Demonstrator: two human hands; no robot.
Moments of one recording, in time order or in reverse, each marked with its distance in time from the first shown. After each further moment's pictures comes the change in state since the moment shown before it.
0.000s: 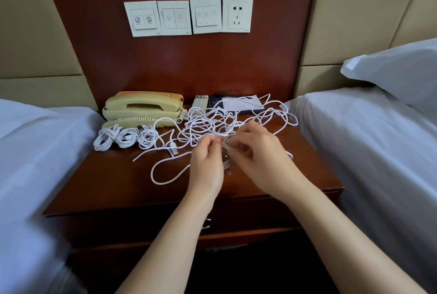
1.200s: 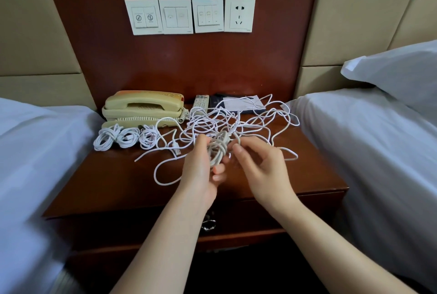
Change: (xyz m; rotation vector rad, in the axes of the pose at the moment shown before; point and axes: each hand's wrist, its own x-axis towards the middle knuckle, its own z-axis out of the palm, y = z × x) left_hand 0.011 0.013 -0.013 -0.432 -0.024 -0.446; right_hand -0.016 -0.004 0.034 0.518 0.255 0.100
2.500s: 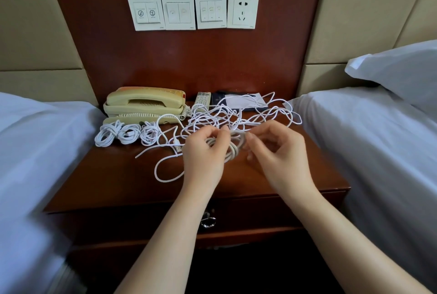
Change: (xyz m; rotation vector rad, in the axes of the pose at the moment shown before) left_hand 0.008 -0.008 -0.006 0.659 0.107 0.747; right_hand 0.012 -0.018 -0.020 0.011 0.061 0.072
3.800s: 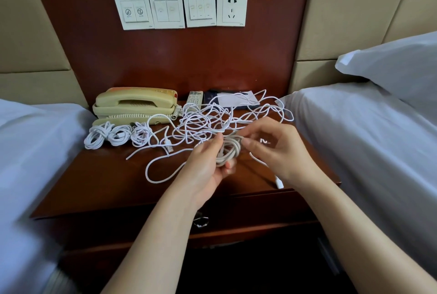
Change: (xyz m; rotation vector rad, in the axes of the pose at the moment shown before) left_hand -0.006 0.009 0.007 -0.692 -0.358 -0.570; right_hand 0.014 0.013 -0.028 -0.092 -0.229 0.007
